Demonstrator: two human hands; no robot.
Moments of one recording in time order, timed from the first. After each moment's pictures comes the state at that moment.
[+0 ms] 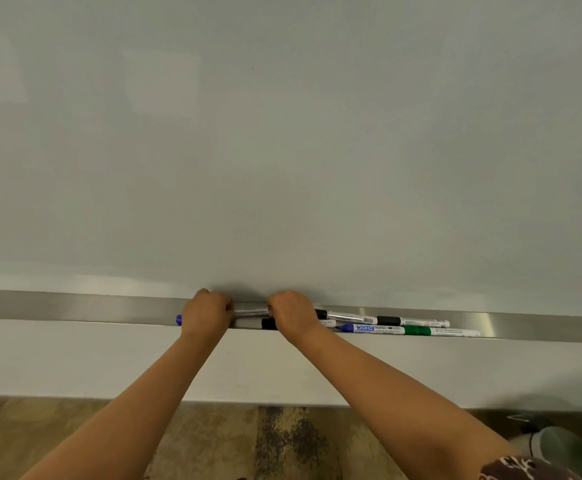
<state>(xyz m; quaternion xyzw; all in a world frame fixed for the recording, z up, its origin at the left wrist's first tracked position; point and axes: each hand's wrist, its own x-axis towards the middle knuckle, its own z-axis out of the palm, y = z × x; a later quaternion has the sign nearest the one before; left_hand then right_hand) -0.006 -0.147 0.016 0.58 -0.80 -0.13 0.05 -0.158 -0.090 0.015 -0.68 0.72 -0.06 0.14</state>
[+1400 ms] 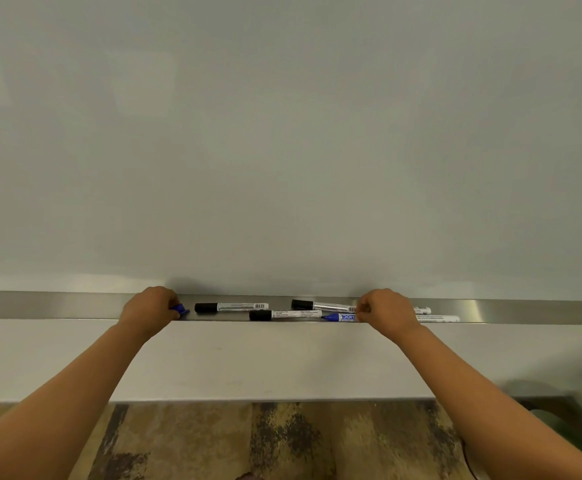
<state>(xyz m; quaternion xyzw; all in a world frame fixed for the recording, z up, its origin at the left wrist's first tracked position) 0.059 -0.184 0.015 0.60 -0.79 -0.16 -0.04 -0.301 0.006 0.029 -0.54 0.83 -0.04 0.13</state>
